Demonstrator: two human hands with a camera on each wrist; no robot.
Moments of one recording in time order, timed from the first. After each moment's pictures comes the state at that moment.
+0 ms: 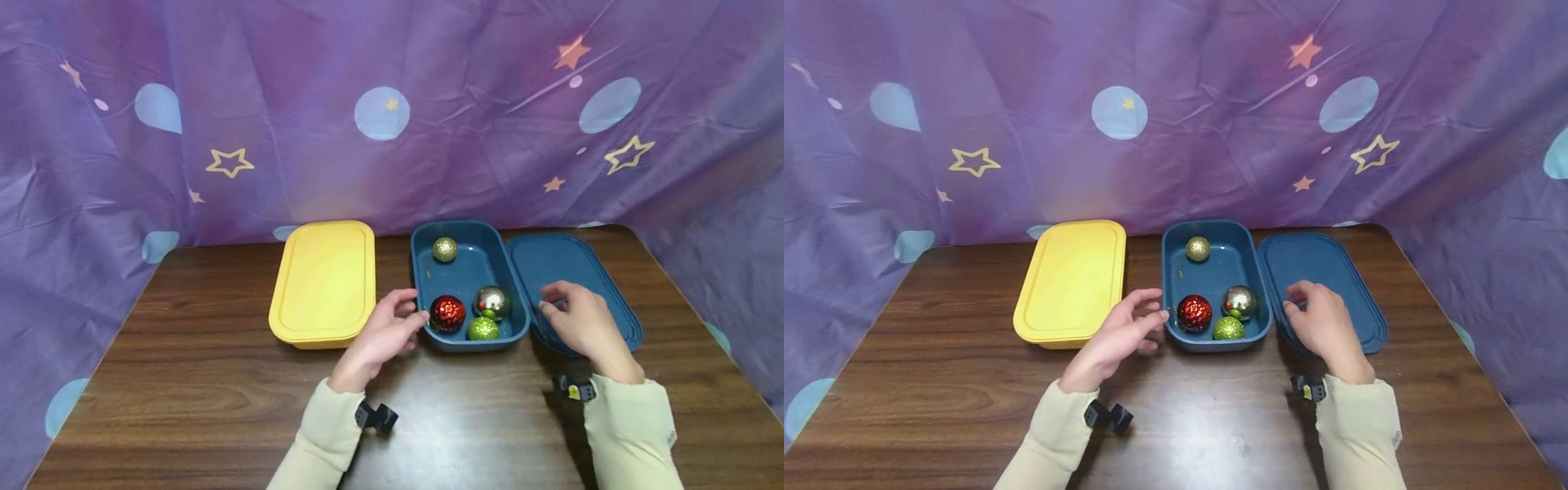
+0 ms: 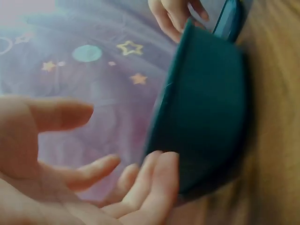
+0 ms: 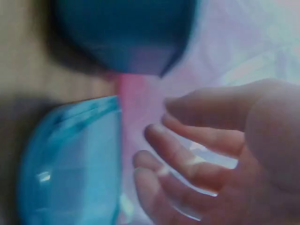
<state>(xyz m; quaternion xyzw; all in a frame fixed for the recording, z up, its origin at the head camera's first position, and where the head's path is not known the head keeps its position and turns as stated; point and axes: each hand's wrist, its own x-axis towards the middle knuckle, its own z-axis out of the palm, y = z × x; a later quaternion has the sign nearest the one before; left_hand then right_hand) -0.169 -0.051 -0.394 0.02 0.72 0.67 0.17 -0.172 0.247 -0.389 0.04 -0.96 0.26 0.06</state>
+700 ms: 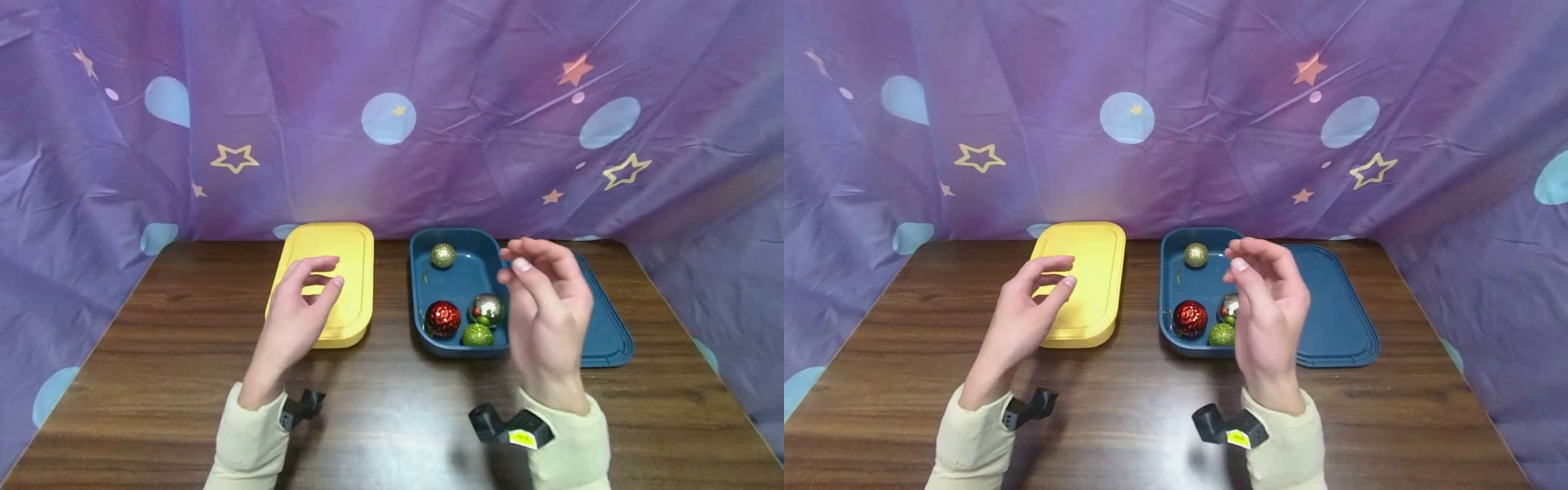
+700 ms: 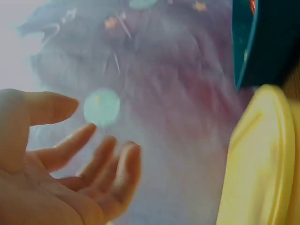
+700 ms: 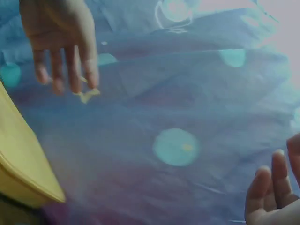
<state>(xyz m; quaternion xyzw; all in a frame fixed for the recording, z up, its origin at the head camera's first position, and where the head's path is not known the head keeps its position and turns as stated) -0.149 -0.133 -0.331 0.05 0.83 0.54 -0.12 -0.138 0.123 -0.310 0.17 -0.36 0.88 0.24</state>
